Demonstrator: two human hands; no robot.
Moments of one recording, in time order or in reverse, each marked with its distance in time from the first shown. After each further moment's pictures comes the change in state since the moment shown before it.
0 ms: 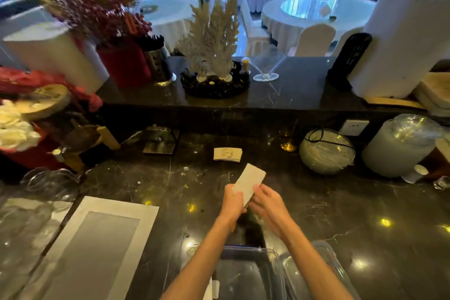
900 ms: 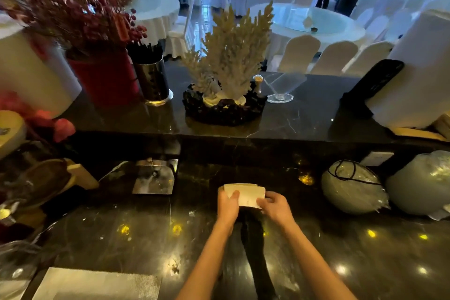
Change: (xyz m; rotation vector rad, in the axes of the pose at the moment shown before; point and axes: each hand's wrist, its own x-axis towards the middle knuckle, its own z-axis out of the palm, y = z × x) left_hand 0.184 0.040 -0.081 -0.200 0.000 0.010; right_hand 0.163 -0.048 0.079 -0.611 0.337 0.073
